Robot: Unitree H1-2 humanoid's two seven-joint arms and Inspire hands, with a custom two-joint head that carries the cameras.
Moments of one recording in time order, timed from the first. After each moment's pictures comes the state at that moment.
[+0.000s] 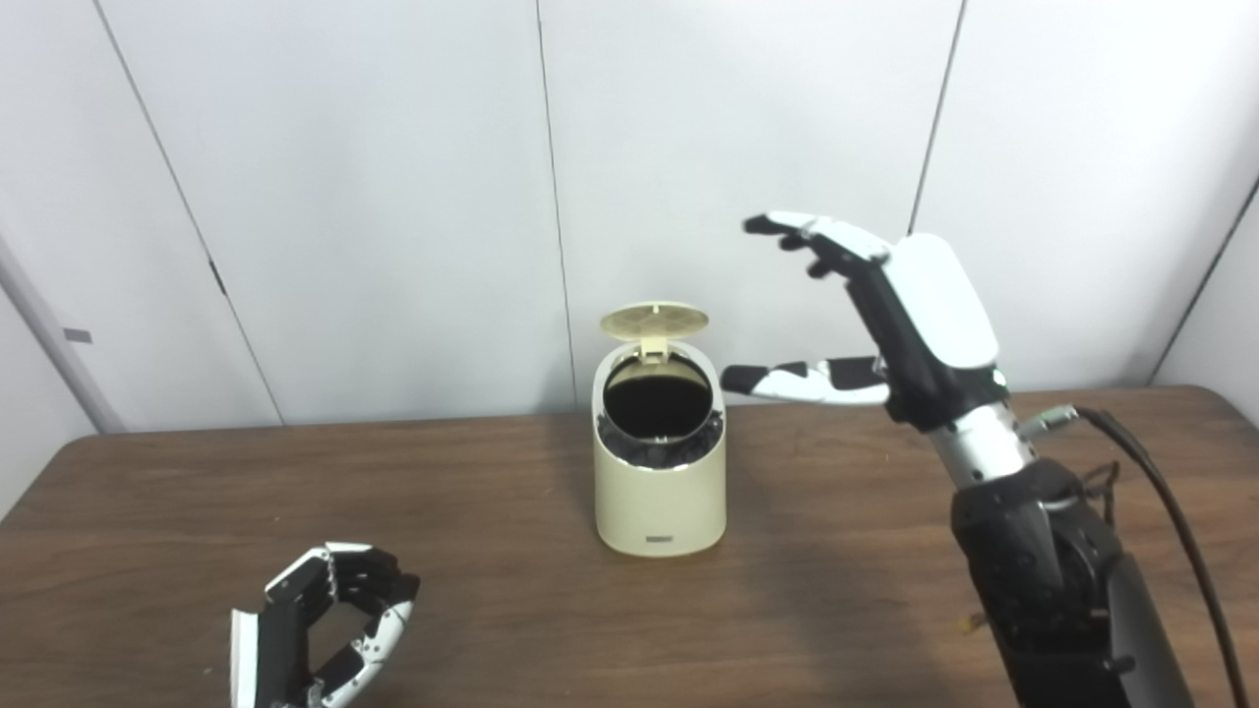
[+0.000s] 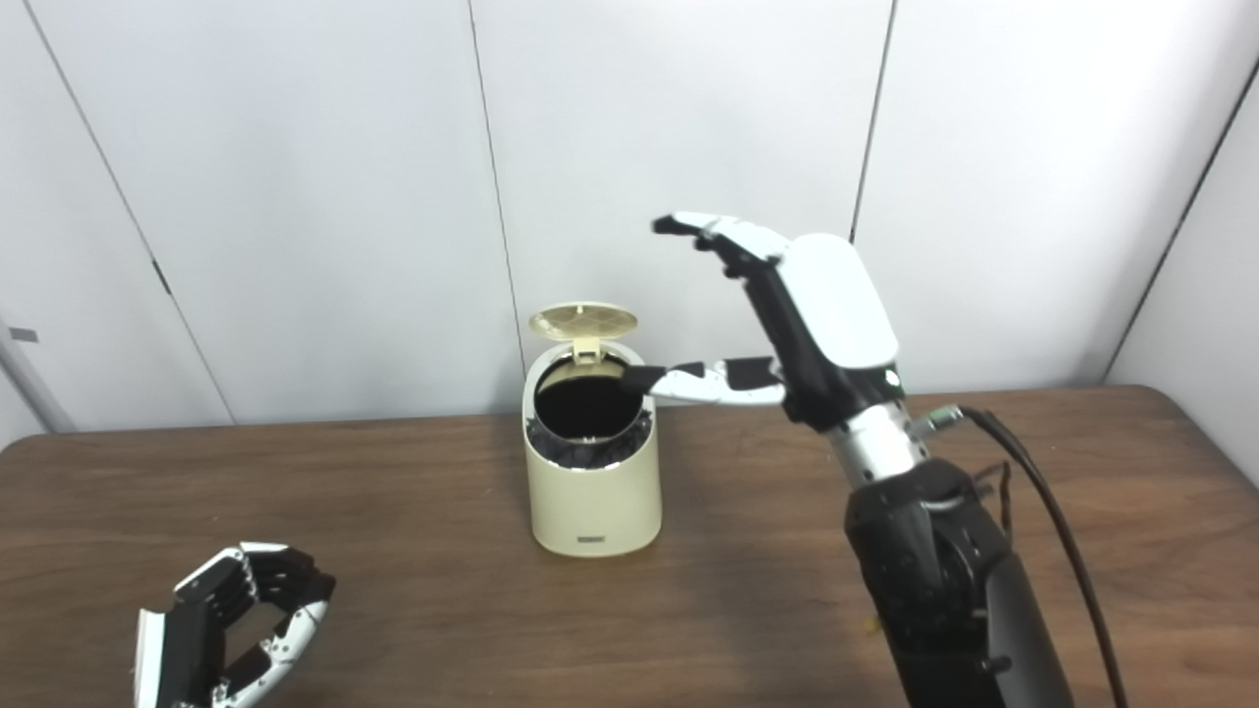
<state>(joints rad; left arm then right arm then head) 0.02 0.06 0.10 -0.04 0.23 -0.37 0.24 -0.55 -0.27 0.11 -0.31 -0.79 0.01 0.13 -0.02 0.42</state>
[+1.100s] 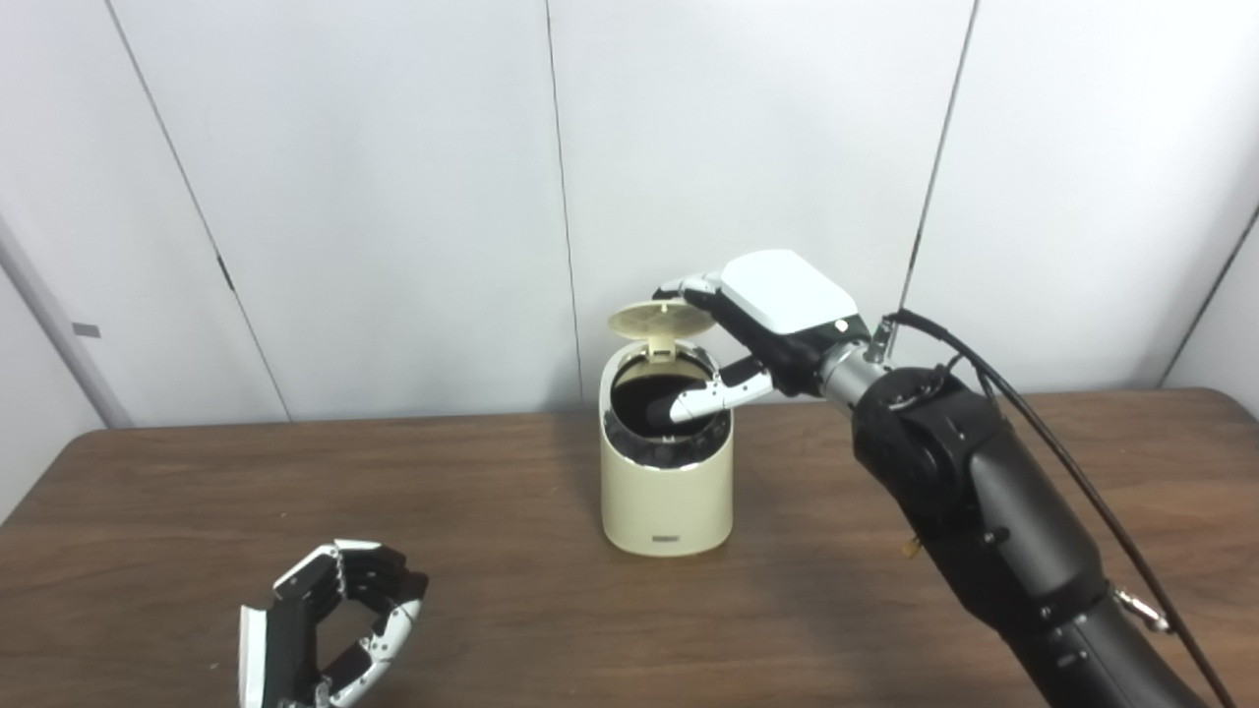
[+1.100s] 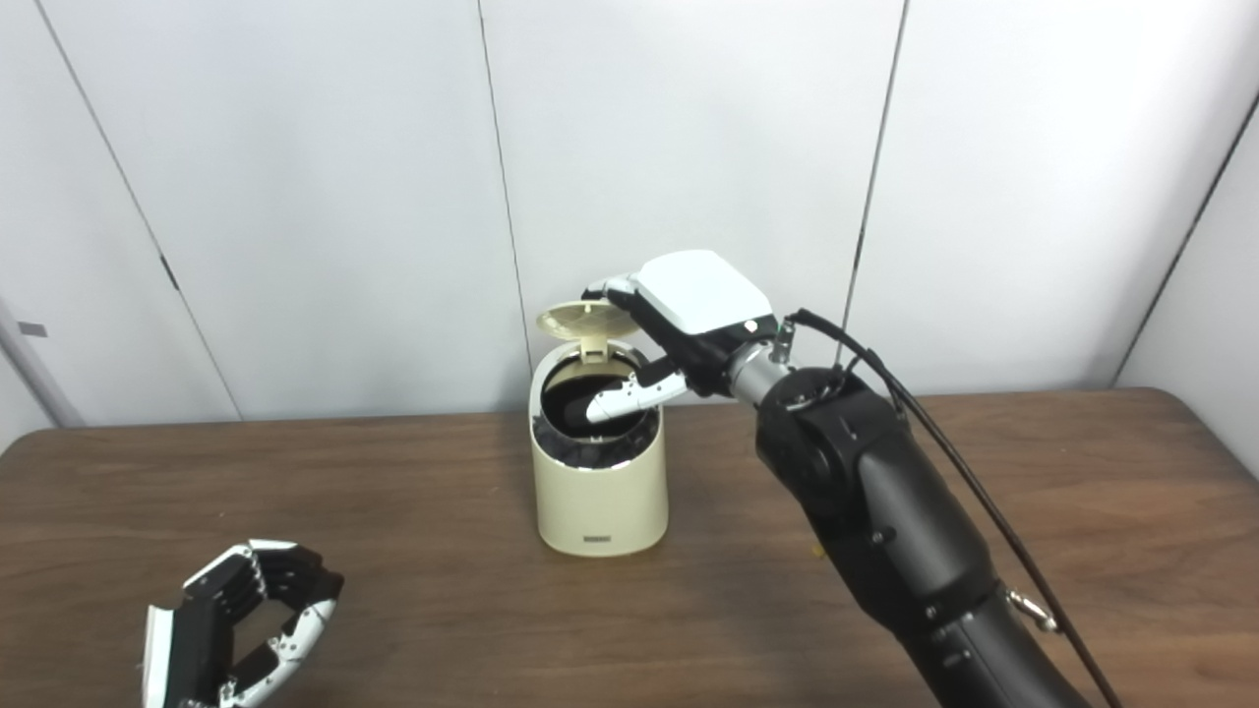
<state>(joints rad) 0.02 0.05 0.10 -0.06 0.23 -0.37 0.23 -0.79 -0.31 0.31 -0.02 -0.99 0.12 0.43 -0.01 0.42</state>
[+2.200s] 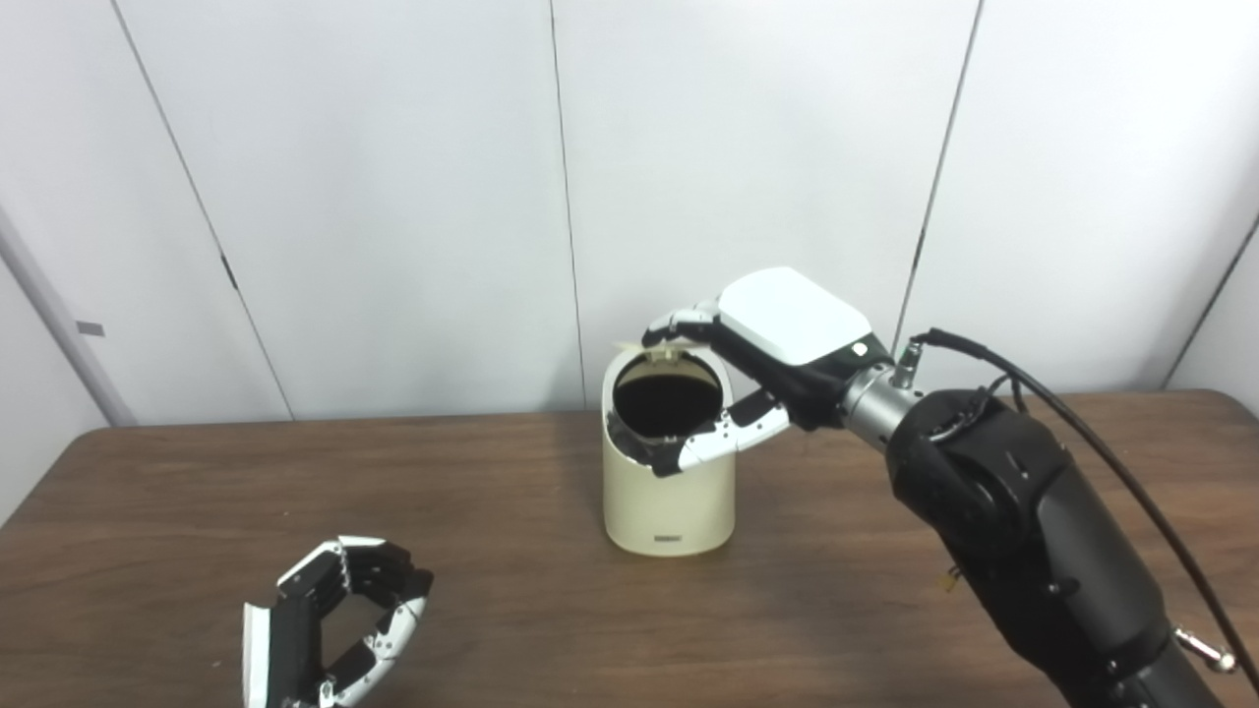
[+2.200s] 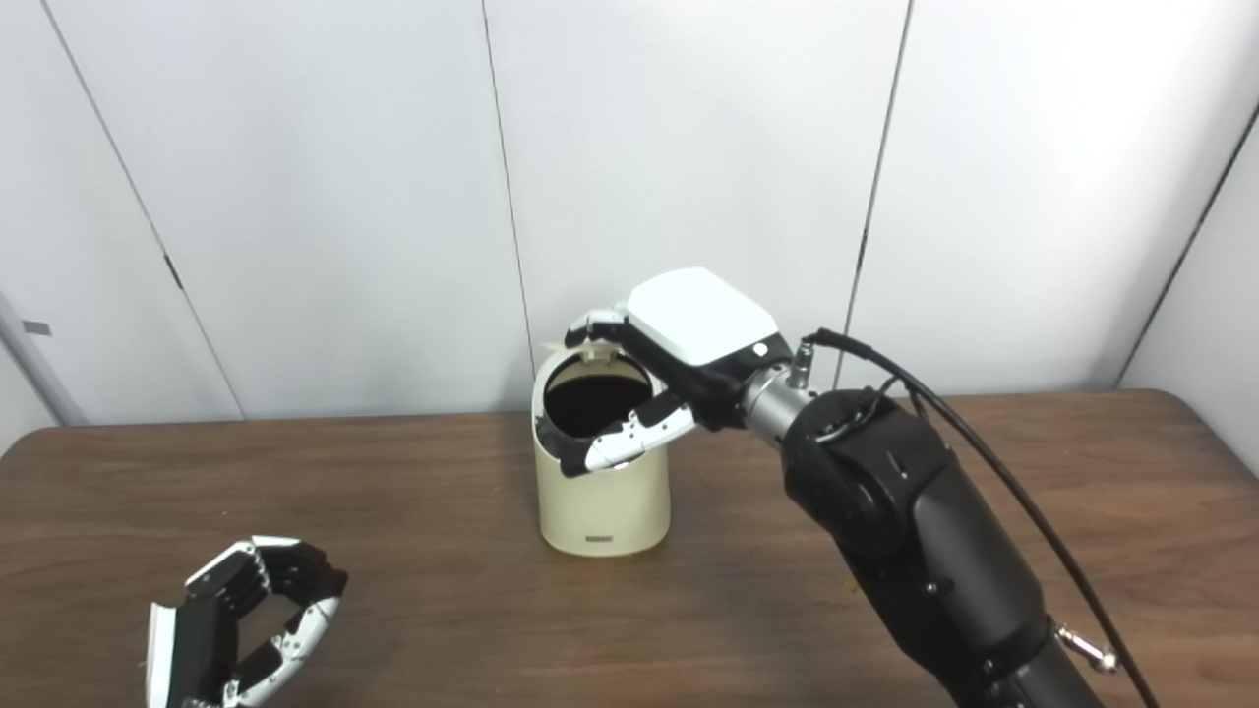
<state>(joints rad) 0.02 0.05 0.10 -0.05 0.23 -0.41 0.23 -0.71 -0.35 0.32 -0.26 -0.95 0.12 0.62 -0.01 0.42</state>
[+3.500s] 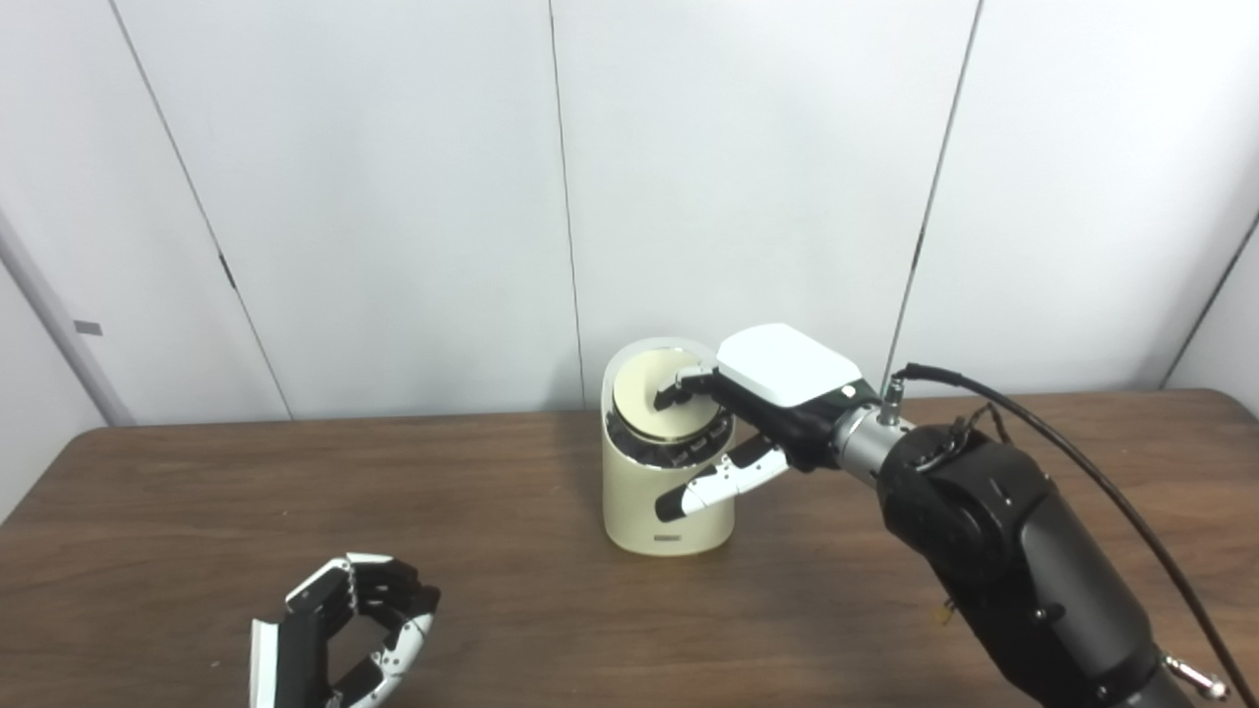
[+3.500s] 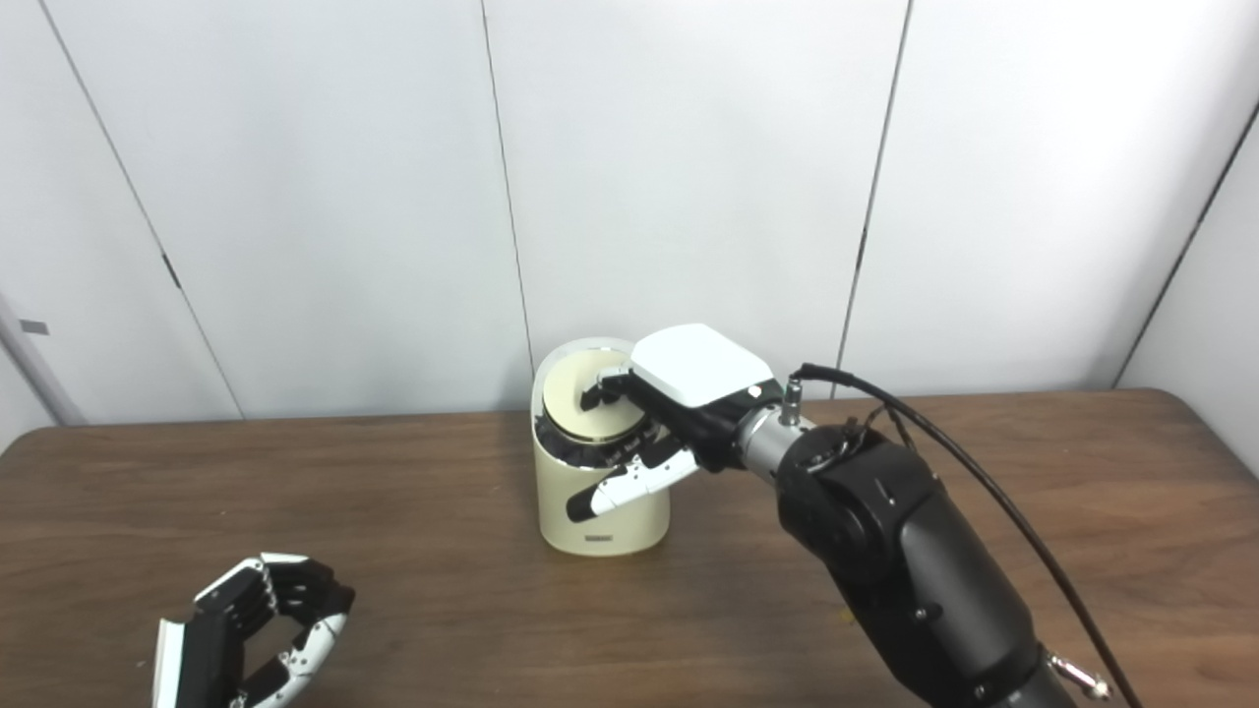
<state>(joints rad) 0.06 0.03 0.09 -0.10 0.24 -0.34 0.21 -0.67 -0.34 0.34 -0.24 -0.96 0.14 0.66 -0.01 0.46</state>
